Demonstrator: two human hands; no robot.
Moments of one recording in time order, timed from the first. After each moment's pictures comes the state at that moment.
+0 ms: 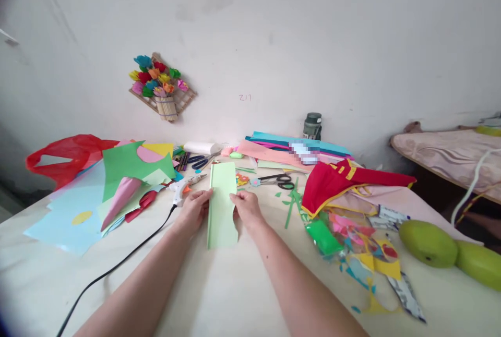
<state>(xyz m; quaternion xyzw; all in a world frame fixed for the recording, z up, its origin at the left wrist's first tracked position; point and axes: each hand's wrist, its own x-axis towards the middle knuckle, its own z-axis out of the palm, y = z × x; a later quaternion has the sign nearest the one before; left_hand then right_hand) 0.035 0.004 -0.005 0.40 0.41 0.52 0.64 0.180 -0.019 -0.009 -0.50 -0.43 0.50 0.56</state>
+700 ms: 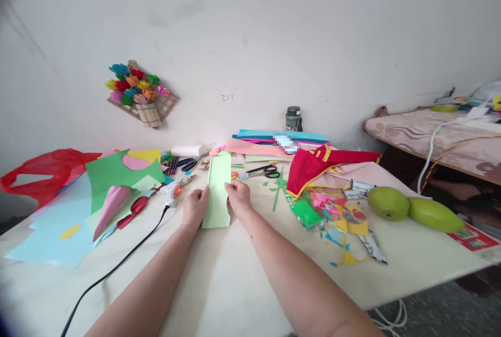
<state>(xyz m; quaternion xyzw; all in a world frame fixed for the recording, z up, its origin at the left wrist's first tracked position) 0.052 0.001 -0.007 0.64 0.64 0.38 0.18 0.181 -0.014 -0.014 -0.52 -0.43 0.38 0.63</state>
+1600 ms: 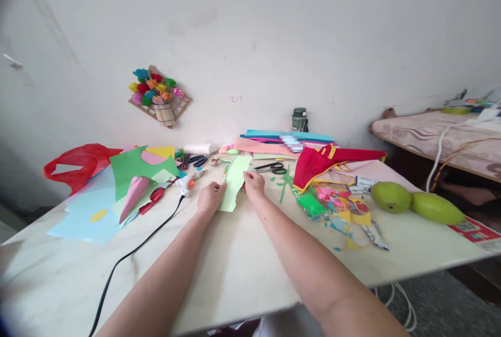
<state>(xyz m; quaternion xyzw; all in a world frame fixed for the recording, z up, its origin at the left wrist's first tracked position) 0.054 -0.009 0.001 0.66 0.65 0.31 0.19 0.193 -0.014 -0.007 -0.53 -0.36 0.39 0.66</state>
